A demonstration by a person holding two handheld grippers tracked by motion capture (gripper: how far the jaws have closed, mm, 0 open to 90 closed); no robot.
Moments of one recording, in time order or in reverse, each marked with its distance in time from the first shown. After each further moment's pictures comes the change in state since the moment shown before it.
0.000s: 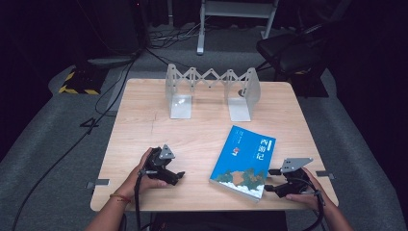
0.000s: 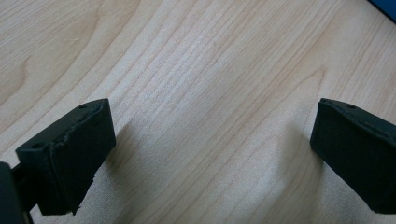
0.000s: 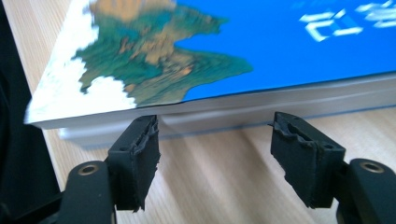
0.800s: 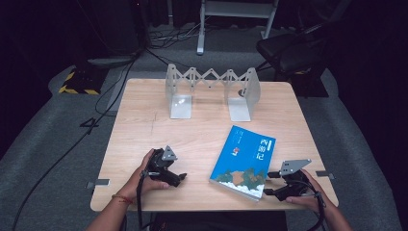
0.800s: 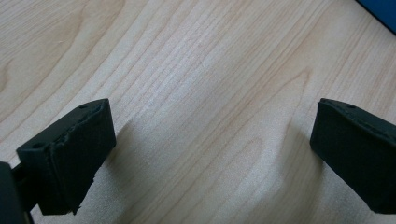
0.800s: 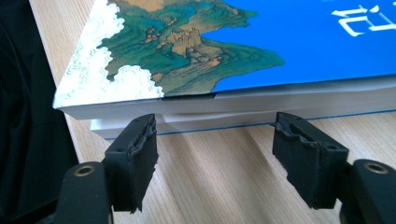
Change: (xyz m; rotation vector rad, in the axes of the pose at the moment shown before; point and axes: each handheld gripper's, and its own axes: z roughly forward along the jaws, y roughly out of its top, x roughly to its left) left arm -0.008 0.003 0.001 0.020 -0.001 0.003; right arm 0.005 0.002 -0.003 -0.001 0.047 -0.006
